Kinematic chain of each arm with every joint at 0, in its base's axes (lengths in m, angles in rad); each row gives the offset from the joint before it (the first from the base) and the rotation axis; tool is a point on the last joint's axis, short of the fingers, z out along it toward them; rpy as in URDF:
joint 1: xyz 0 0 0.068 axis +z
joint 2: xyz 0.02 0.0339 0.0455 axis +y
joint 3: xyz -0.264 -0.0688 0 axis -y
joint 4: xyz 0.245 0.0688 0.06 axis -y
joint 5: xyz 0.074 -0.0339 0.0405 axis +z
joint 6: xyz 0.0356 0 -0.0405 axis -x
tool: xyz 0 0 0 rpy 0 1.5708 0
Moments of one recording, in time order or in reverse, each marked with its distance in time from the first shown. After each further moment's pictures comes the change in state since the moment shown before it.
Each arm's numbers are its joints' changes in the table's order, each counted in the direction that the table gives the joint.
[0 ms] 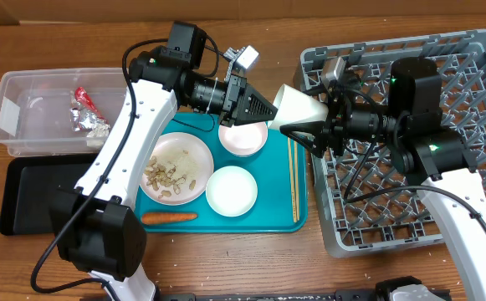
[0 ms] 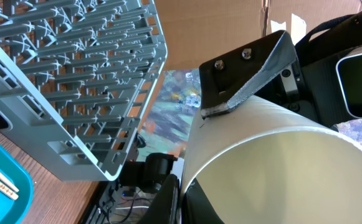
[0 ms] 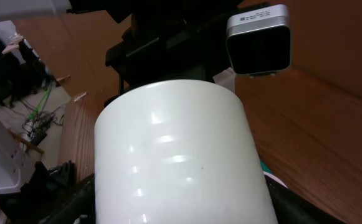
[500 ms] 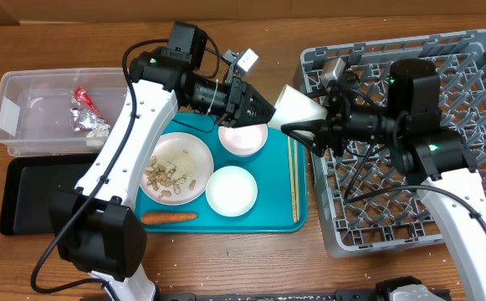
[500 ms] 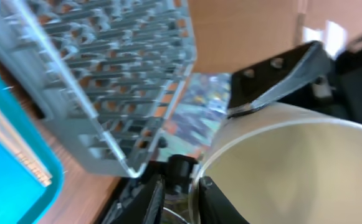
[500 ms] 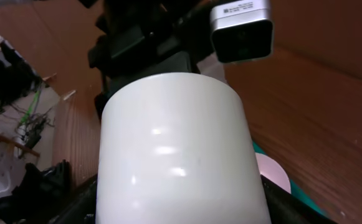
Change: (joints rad) left arm -0.001 0.000 0.000 -0.021 0.148 0.025; right arm 0.003 0.002 0.000 -0.051 -0.070 -0.025
